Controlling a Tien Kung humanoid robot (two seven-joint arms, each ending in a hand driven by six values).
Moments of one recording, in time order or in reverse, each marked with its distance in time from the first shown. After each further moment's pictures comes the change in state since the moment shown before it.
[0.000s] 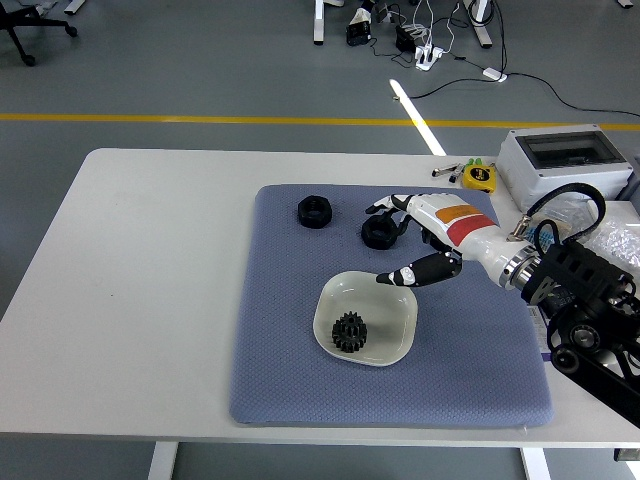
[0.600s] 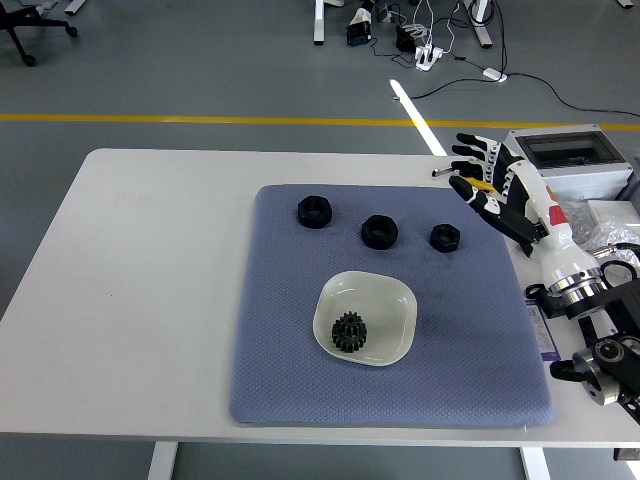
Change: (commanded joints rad) left arm 0.001 -0.010 -0.006 -0.003 0.014 -0.002 0.005; right arm -0.218 0.015 0.168 -0.014 0.760 -0.216 0.343
